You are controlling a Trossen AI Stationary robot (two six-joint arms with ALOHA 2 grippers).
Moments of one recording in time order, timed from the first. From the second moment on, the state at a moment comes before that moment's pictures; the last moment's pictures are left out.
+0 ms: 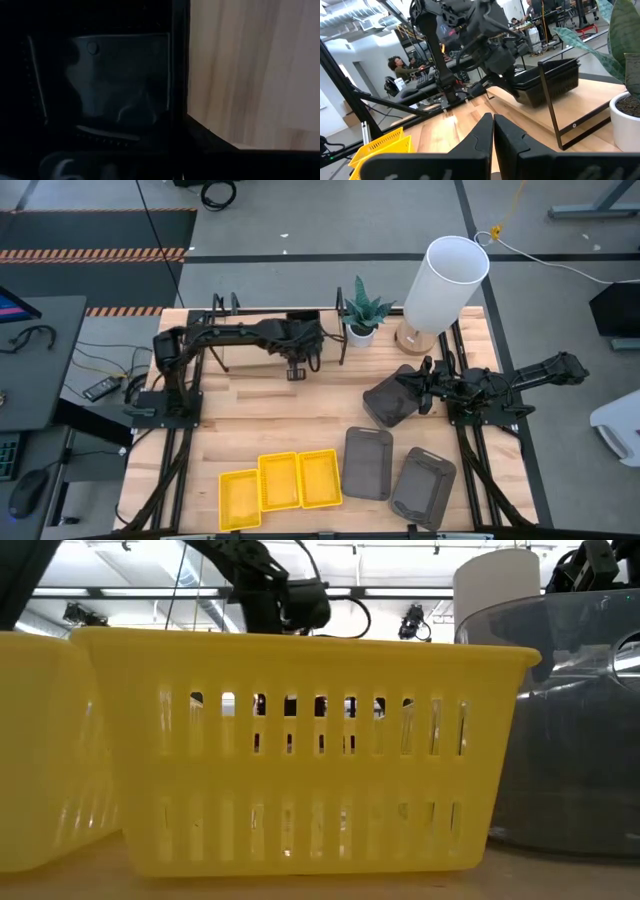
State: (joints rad) left arm 0.30 1.89 1.43 -0.78 -0.23 0.31; right arm 0.18 0.27 0.01 0.32 0.44 0.34
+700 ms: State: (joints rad) left arm 0.29 1.99 1.55 -0.71 -0.16 0.32; right arm 0.18 0.27 0.01 0.32 0.44 0.34
